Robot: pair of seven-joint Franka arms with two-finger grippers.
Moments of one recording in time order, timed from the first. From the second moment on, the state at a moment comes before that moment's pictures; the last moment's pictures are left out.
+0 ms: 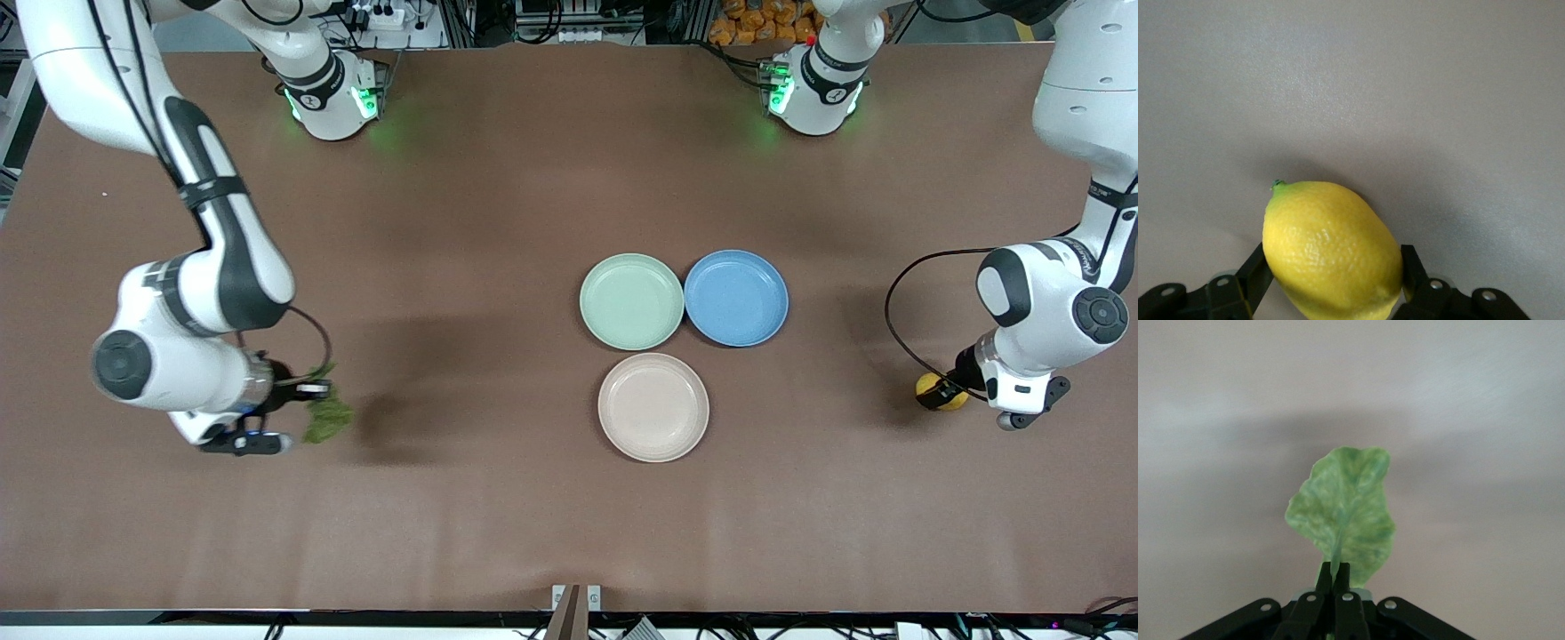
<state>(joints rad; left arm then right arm) 0.29 0.60 -0.10 -1.87 0.09 2.53 -0.47 0.00 0.59 0.26 -1.50 0.02 1.98 0.33</state>
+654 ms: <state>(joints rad) 0.20 0.57 -0.13 -1.84 0.14 2.54 -0.45 0.45 0.61 0.30 -1.49 0.01 2.09 1.04</state>
